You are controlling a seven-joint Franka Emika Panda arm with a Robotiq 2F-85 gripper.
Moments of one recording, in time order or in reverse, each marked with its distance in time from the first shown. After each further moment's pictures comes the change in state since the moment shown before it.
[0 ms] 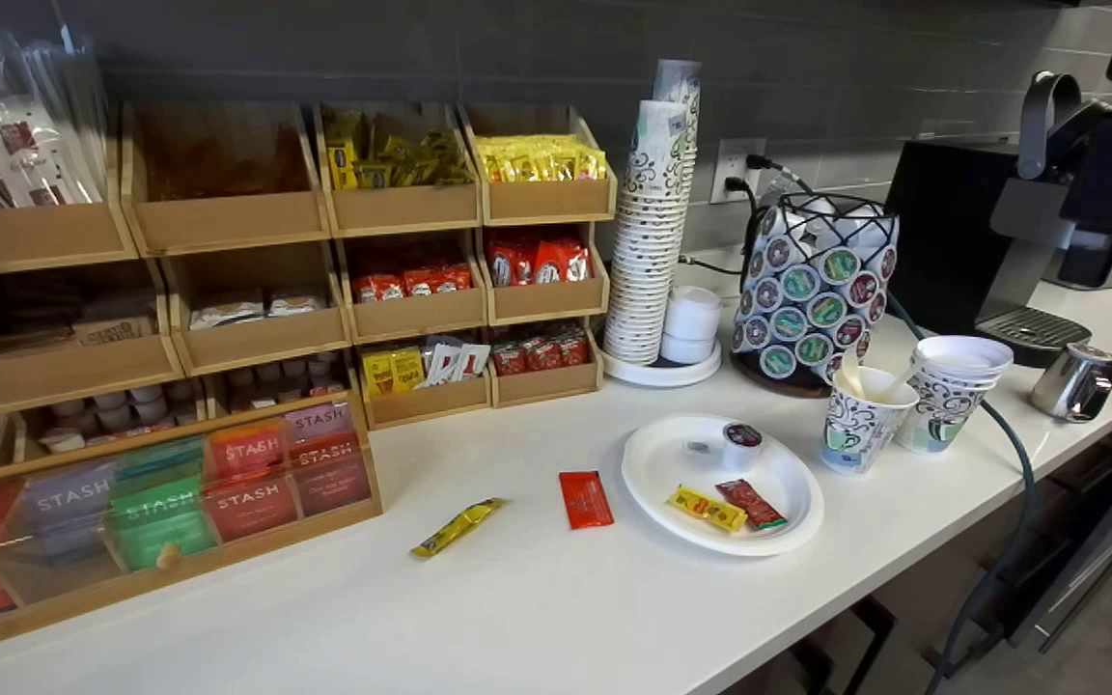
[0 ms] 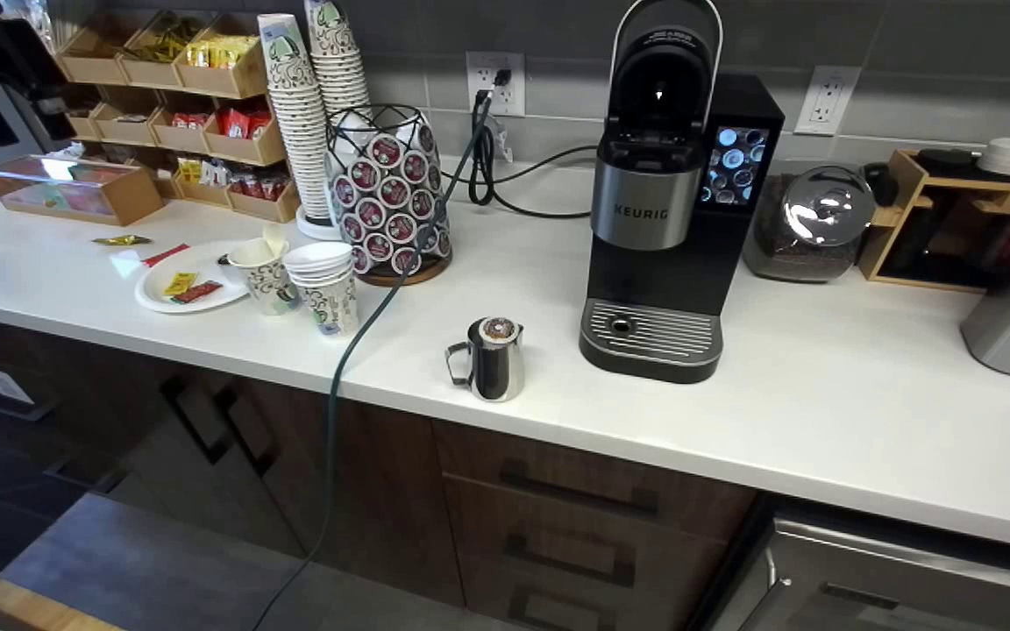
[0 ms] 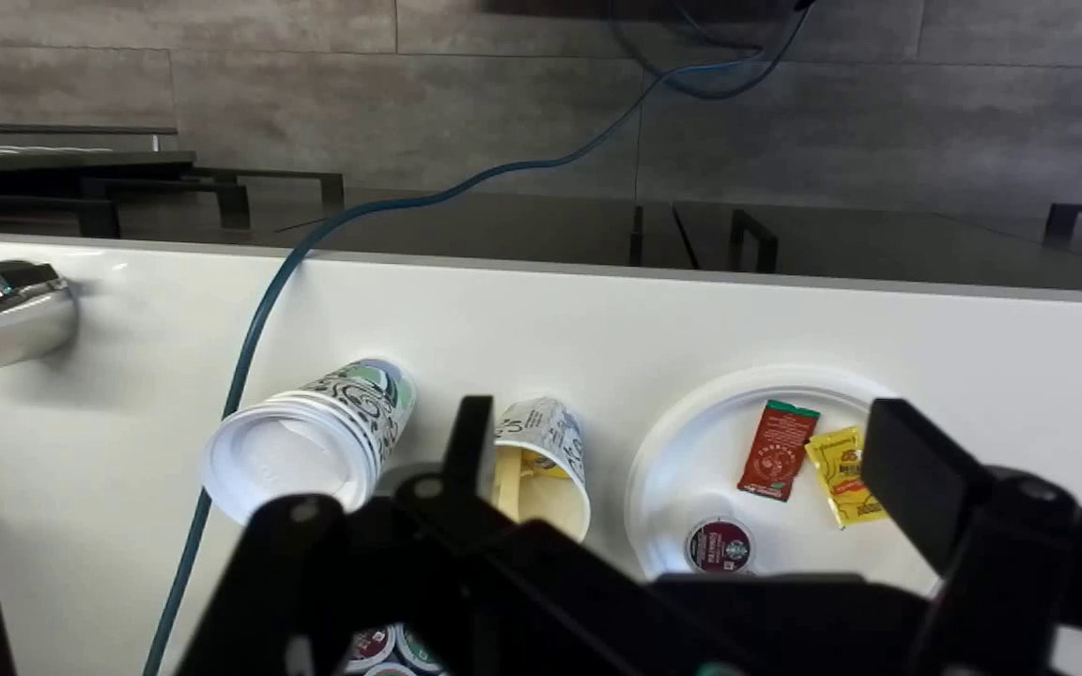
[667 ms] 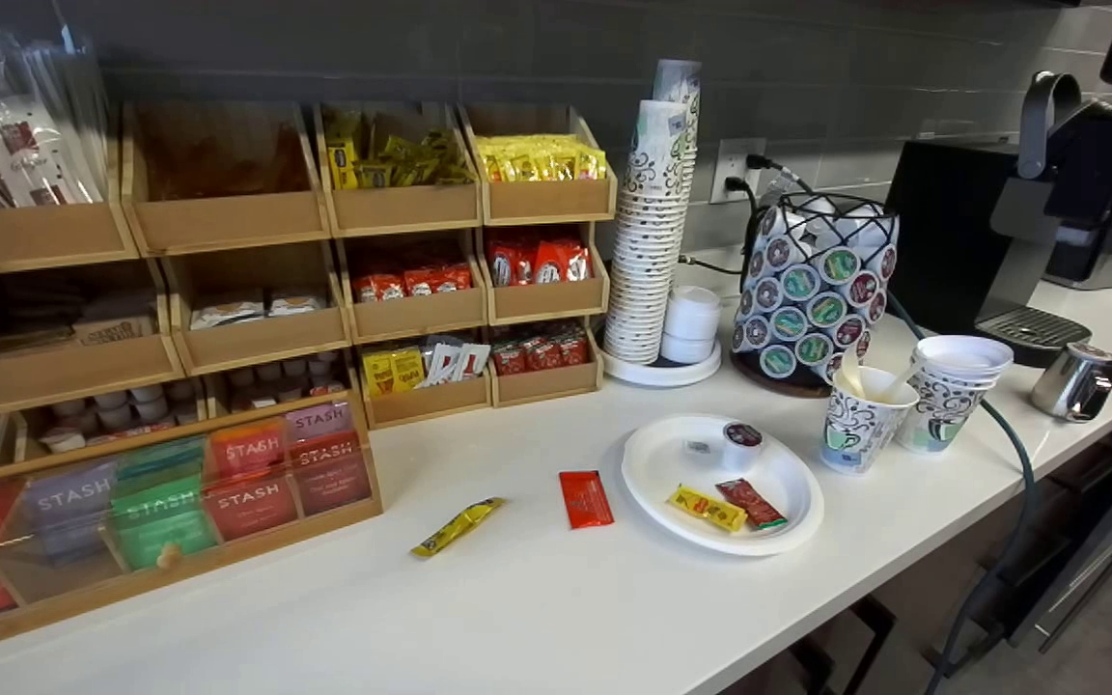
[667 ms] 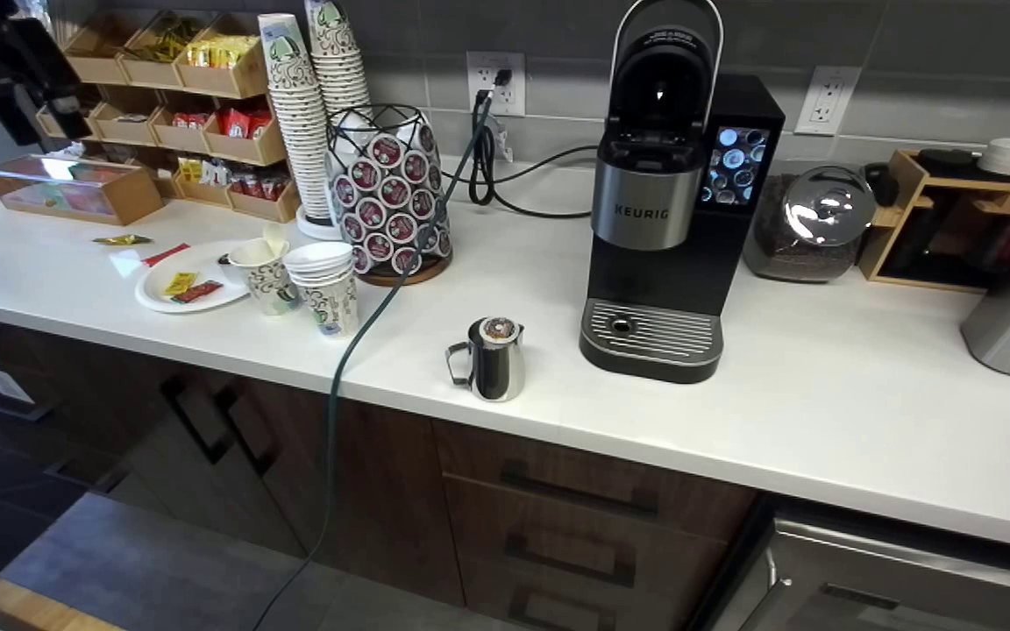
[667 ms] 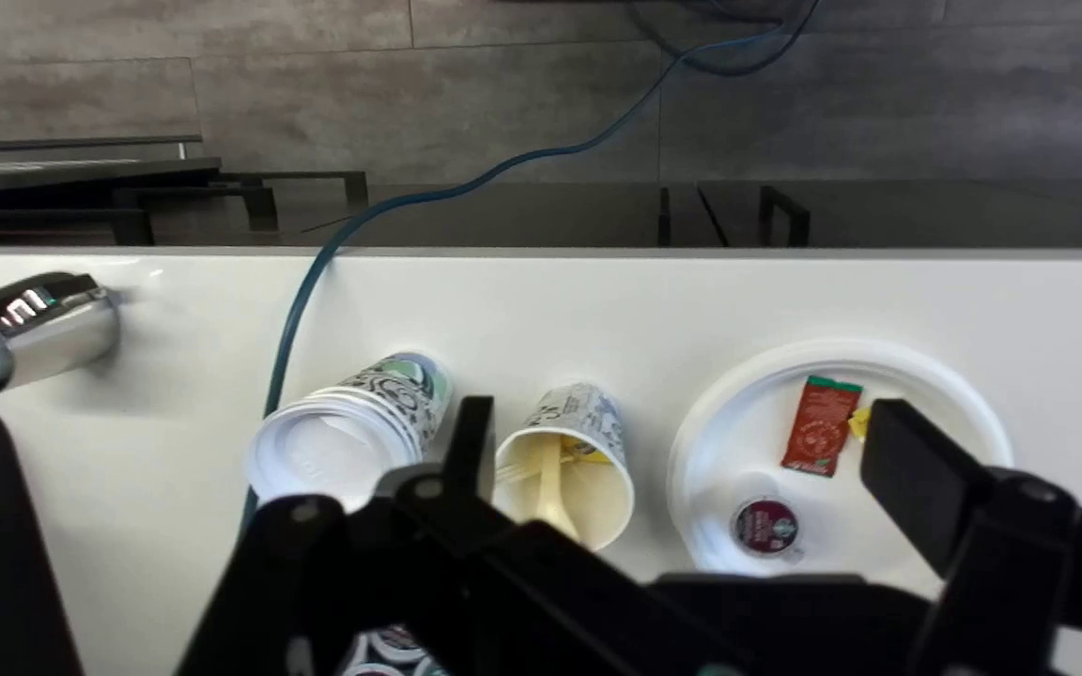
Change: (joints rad) arm -0.015 0.011 -0.006 0.000 -0.035 0.030 0.065
